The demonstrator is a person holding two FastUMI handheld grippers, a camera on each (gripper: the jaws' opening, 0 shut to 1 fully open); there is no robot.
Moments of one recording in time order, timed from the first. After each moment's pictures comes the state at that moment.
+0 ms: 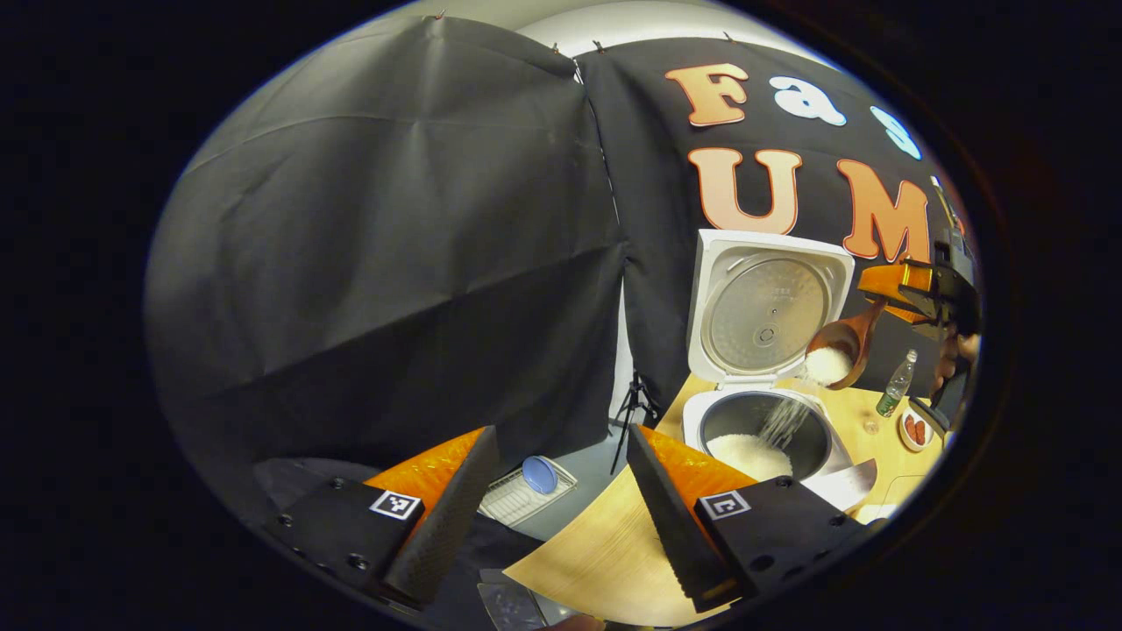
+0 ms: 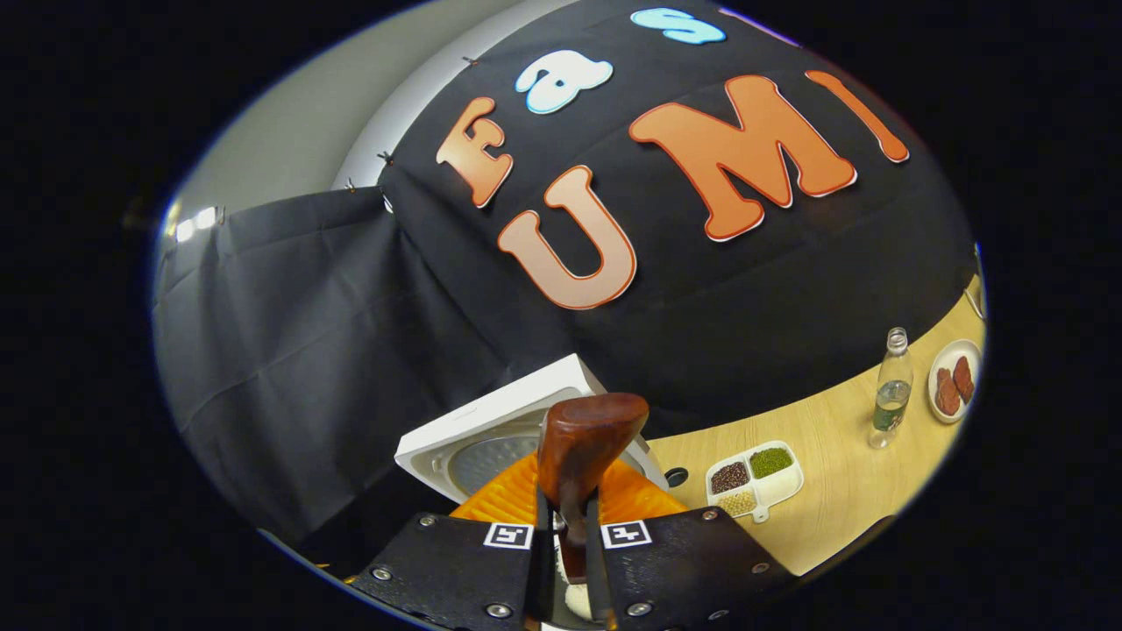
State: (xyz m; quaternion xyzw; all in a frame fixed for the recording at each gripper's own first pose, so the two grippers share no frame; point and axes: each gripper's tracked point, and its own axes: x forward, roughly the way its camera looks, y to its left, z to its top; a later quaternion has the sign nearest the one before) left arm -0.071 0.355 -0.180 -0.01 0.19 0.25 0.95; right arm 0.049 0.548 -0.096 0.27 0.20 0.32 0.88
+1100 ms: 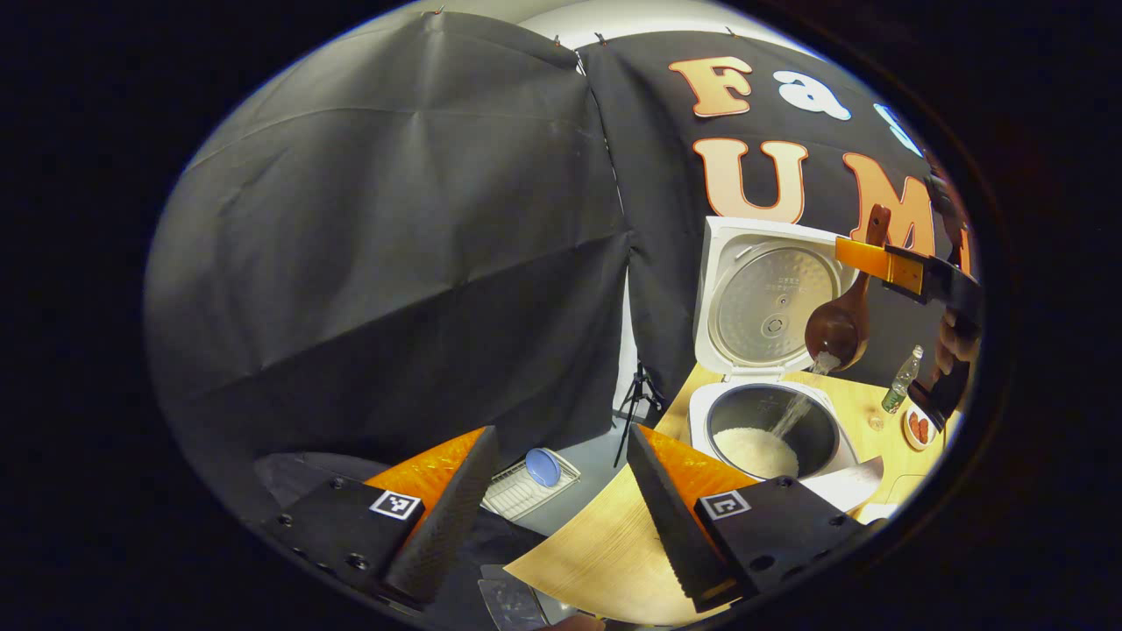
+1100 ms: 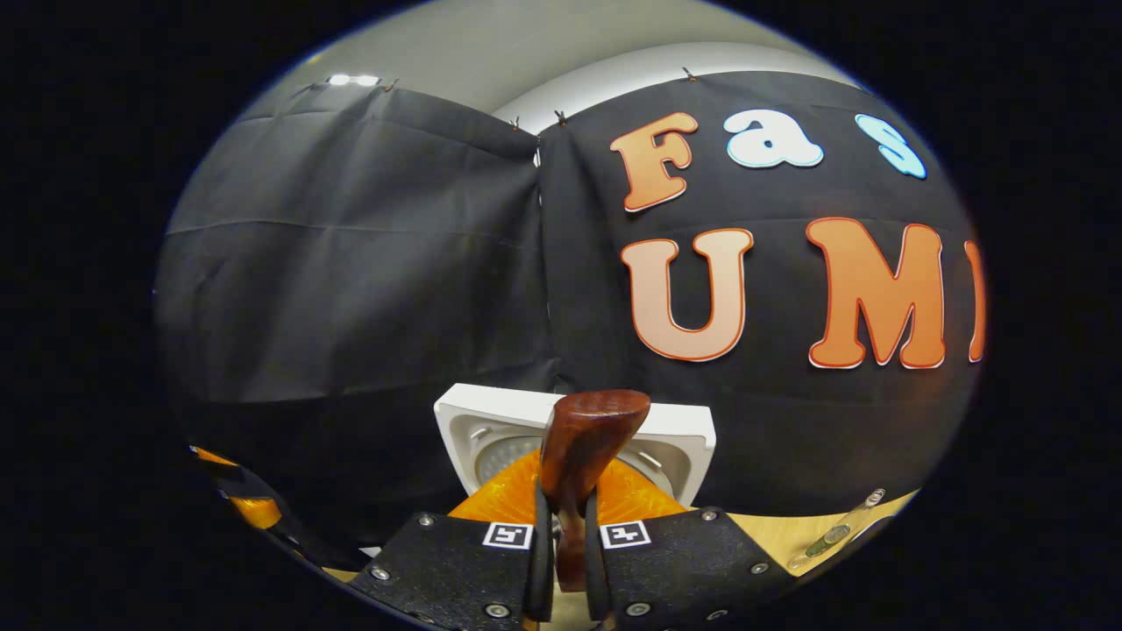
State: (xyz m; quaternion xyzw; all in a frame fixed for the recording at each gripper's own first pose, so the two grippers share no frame) left arm -0.071 0.359 -0.189 -0.01 0.21 0.26 0.94; right arm 0.015 0.602 -0.051 0.05 0.05 0.43 0.90
